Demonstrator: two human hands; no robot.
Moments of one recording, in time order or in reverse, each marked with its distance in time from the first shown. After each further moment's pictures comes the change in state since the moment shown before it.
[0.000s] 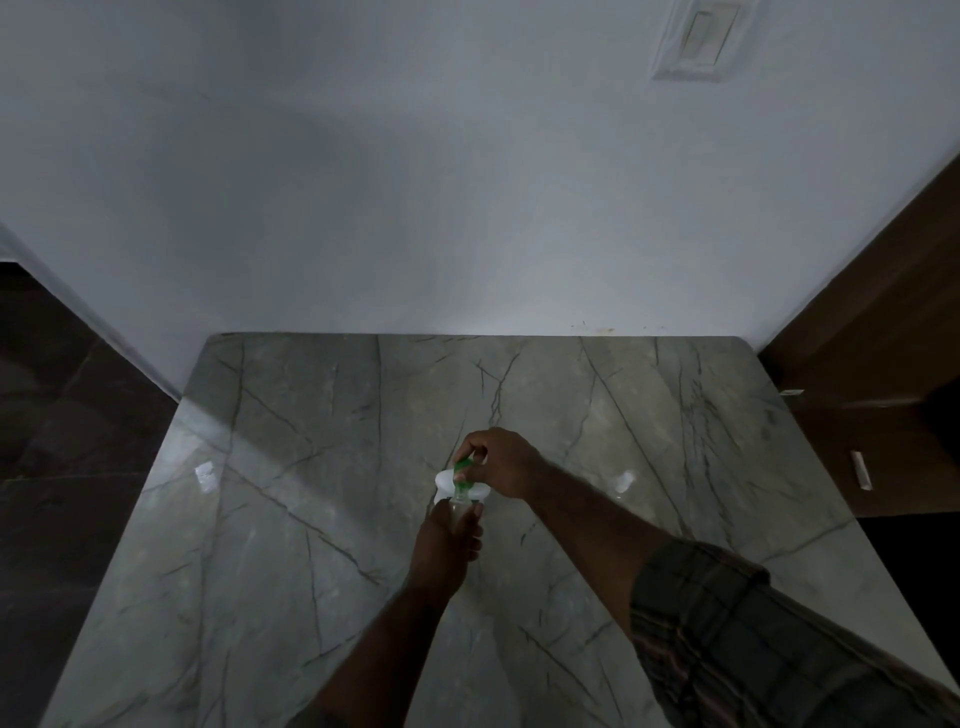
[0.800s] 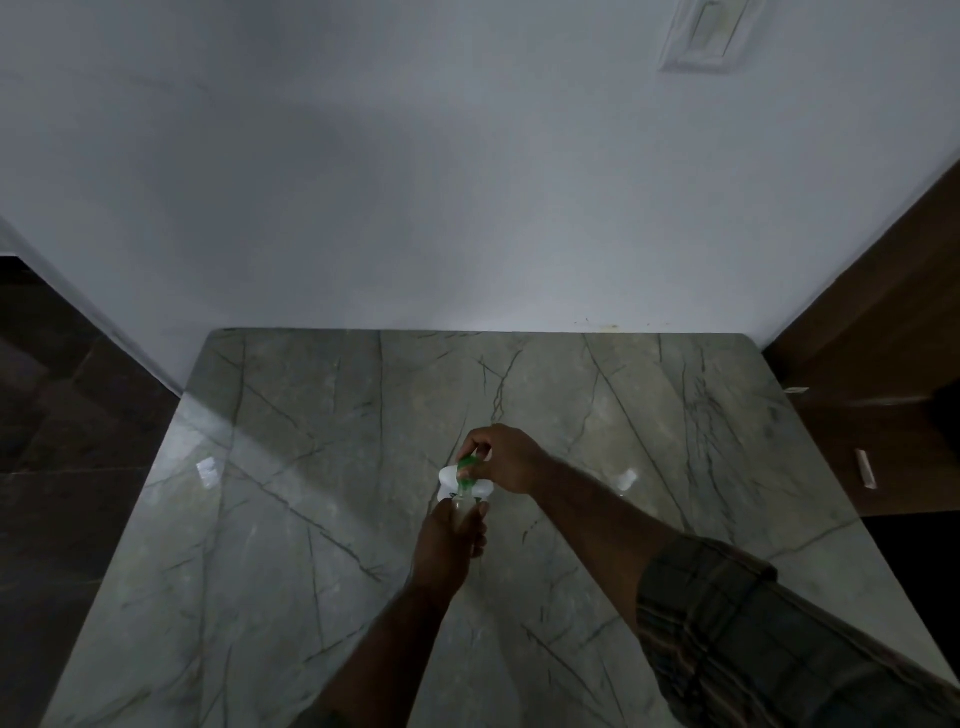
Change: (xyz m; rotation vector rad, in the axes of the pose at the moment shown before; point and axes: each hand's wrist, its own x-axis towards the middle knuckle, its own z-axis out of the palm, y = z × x) left_hand -0.011 0.010 0.002 0.035 0.022 0.039; right_hand -0.001 0.001 -0.003 0.032 -0.050 -0.005
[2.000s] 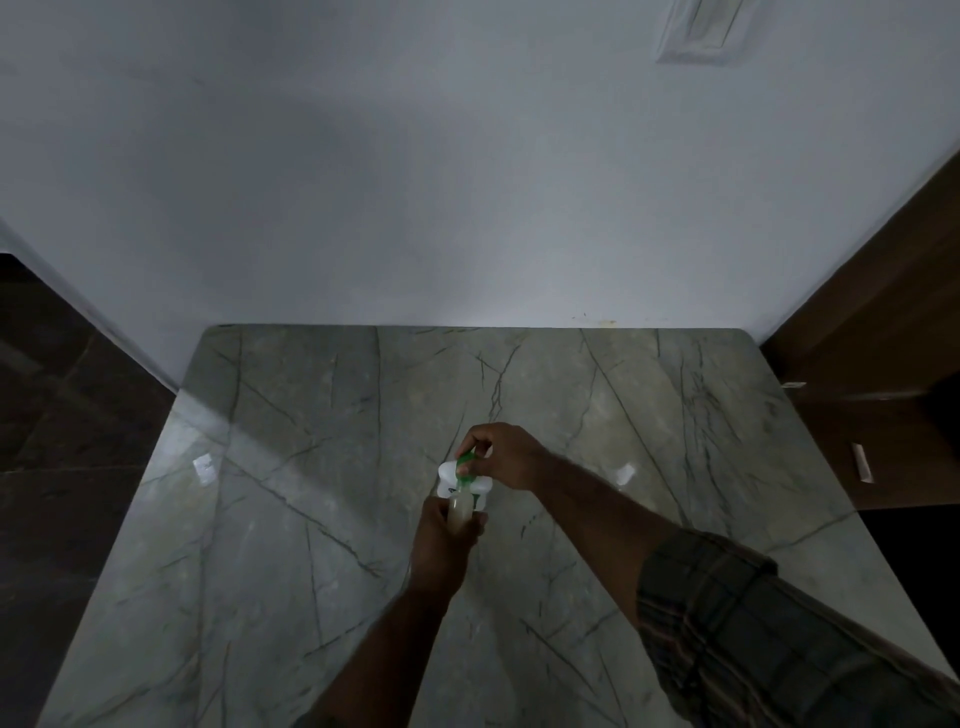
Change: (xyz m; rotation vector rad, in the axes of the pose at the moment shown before) left_hand -0.010 0.002 0.000 0.121 0.099 0.005; right_hand -0.003 0.003 -0.001 0.058 -0.002 0.018
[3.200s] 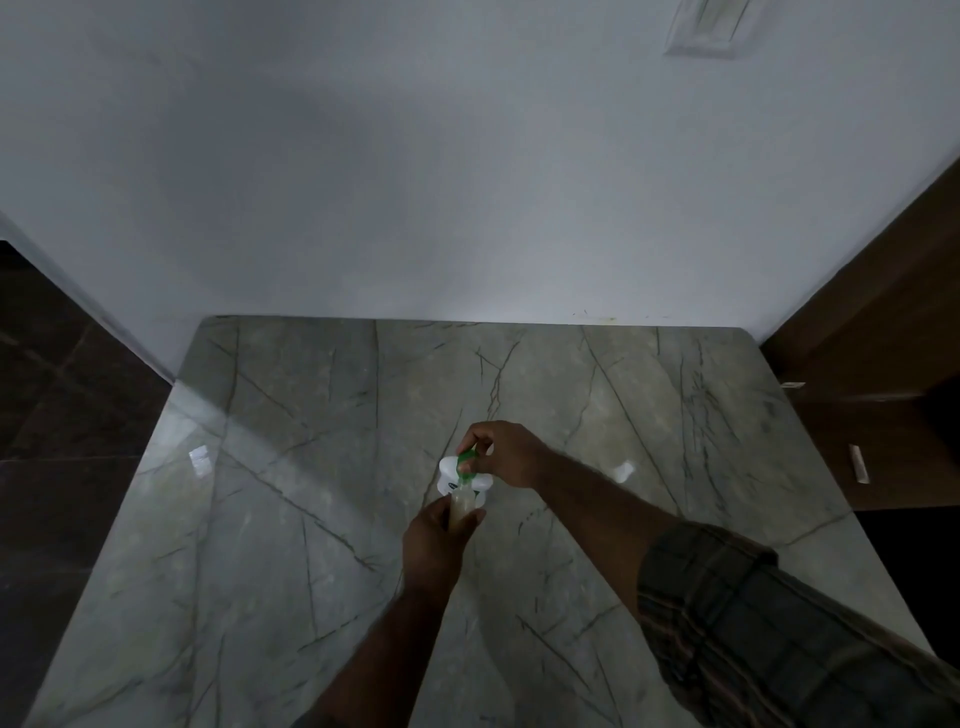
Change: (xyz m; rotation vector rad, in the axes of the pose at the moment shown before) left_hand 0.003 -0.014 -0.001 0.188 0.046 0.100; right_hand -0.003 0.003 -0.001 0.003 -0.041 0.005
